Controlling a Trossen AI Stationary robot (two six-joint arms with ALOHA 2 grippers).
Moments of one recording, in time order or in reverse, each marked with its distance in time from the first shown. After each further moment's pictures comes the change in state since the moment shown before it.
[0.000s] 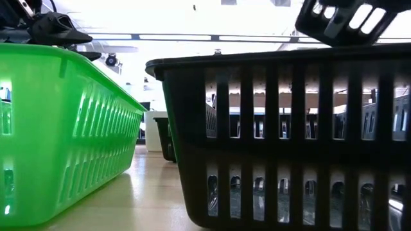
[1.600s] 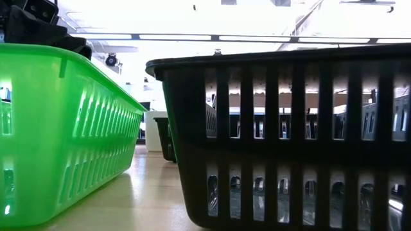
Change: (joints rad) left arm 0.000 0.000 0.000 0.000 0.229 0.536; right arm -0.181 -0.512 -0.040 -0.327 0.081 0.110
